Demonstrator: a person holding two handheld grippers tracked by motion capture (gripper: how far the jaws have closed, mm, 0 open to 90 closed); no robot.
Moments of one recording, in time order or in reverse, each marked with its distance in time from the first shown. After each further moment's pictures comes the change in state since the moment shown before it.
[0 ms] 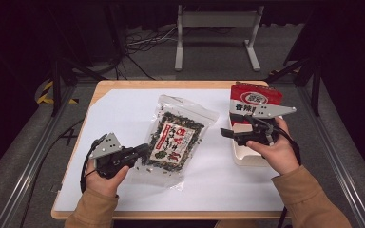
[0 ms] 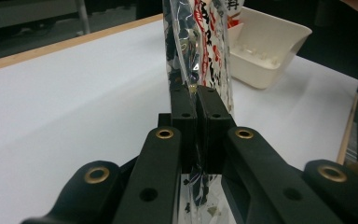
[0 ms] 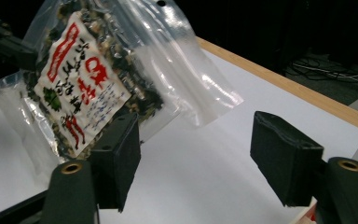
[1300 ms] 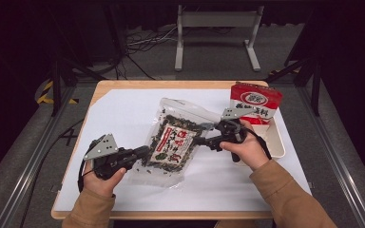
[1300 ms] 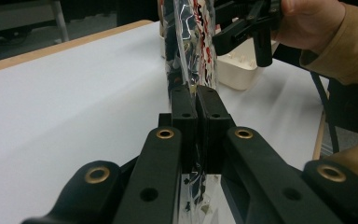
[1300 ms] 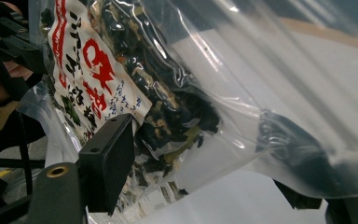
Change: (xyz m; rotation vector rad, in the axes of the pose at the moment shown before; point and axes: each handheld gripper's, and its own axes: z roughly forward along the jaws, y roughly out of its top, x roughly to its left) left arm 0.004 -0.003 -0.004 -0.026 -0.082 0.004; right arm 0.012 -0.018 0.084 0.028 0.243 0.129
